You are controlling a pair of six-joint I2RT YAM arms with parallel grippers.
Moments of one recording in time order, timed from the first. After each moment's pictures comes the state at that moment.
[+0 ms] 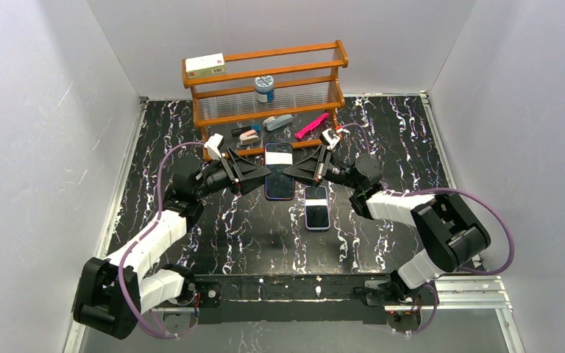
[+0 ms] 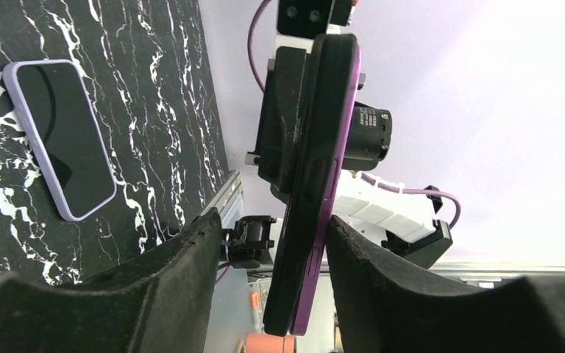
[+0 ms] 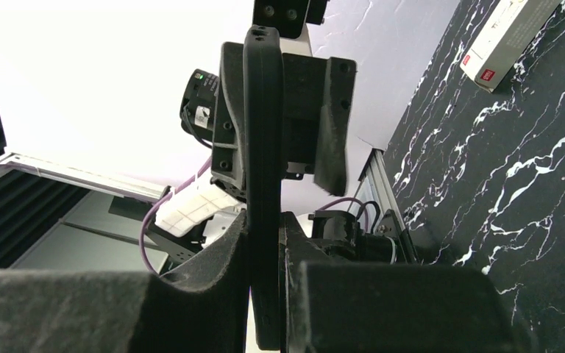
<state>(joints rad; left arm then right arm) -0.33 1.08 0.56 0.41 0.75 -1.31 0.57 1.53 0.62 1.16 -0.75 1.51</state>
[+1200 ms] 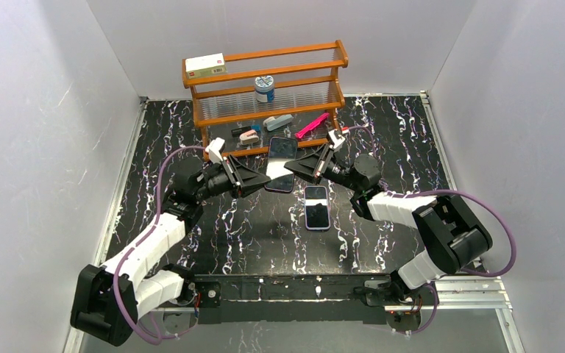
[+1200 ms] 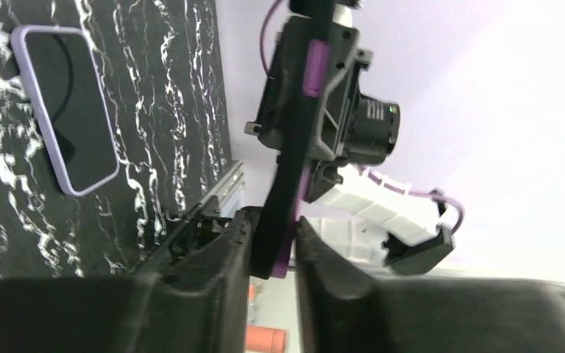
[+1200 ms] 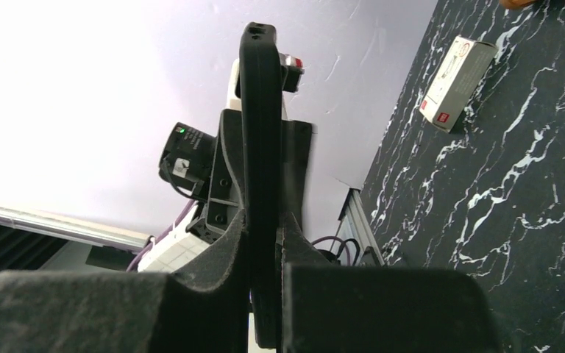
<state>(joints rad) -0.36 1.04 0.57 0.27 0.72 -1.30 0.57 1.51 0.61 1.10 -0.60 1.46</state>
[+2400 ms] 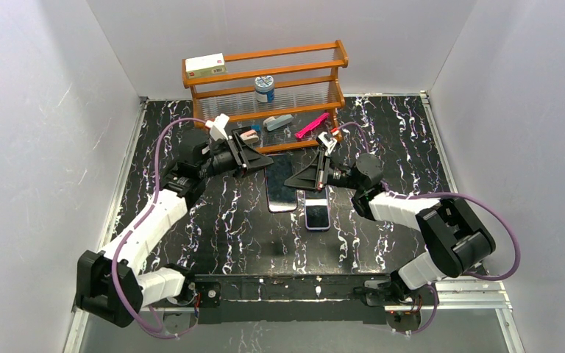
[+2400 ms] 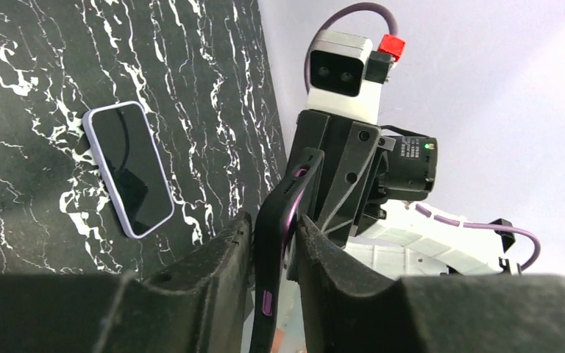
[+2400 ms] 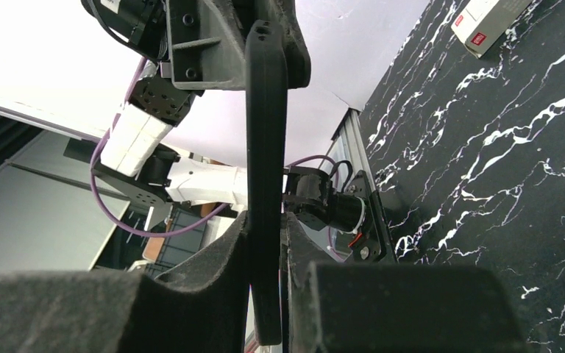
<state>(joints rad) -0.37 1.15 0.88 -0.01 0.63 -1.02 0.57 1.49 0.61 1.09 -0.88 1.36</state>
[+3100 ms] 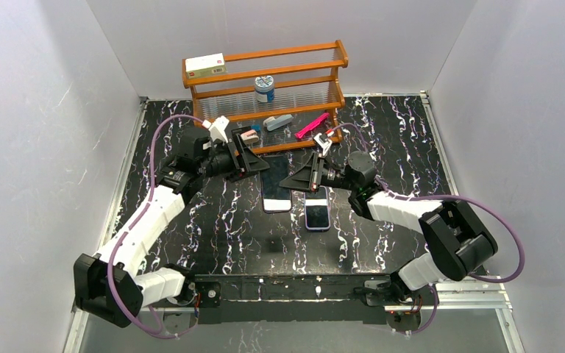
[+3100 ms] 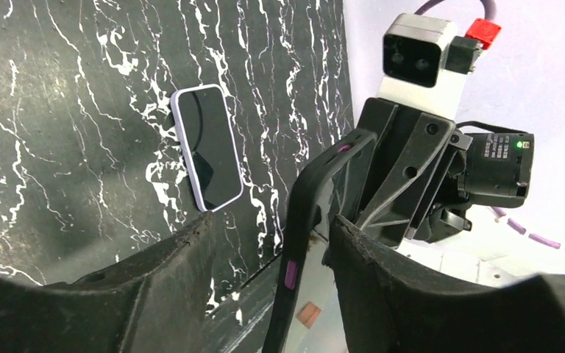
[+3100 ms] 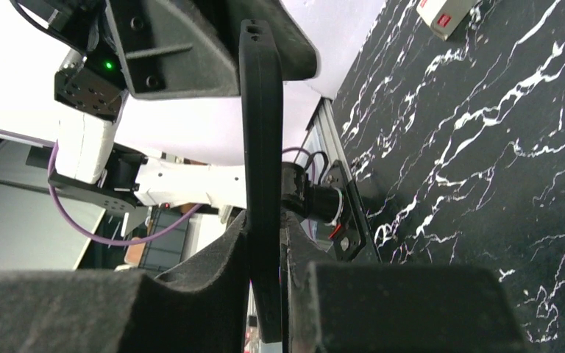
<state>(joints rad) -0.37 1.17 0.98 -0.32 0.53 -0.79 0.61 1.47 0.65 0.89 -0.82 1.23</state>
